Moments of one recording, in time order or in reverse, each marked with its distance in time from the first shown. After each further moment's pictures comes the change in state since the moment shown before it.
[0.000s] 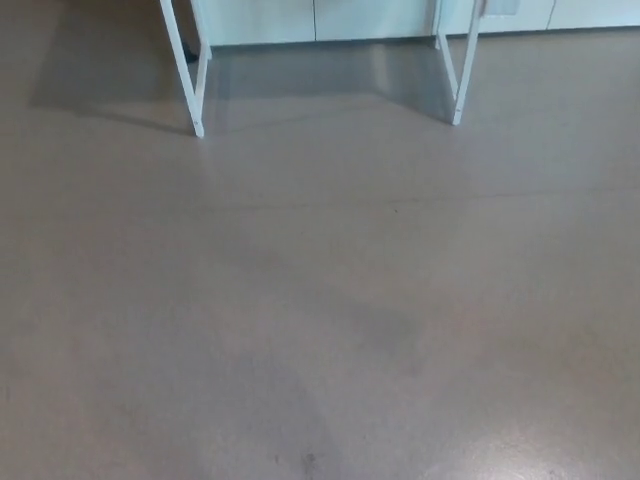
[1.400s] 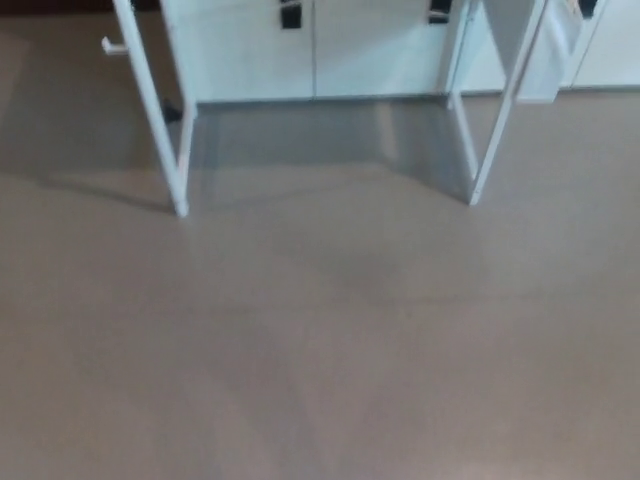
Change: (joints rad) left_arm -0.018 0.038 0.013 0.092 -0.170 -0.092 -0.087; right_arm -0.041 -0.008 0.052 0.090 0.055 -0.171 -0.024
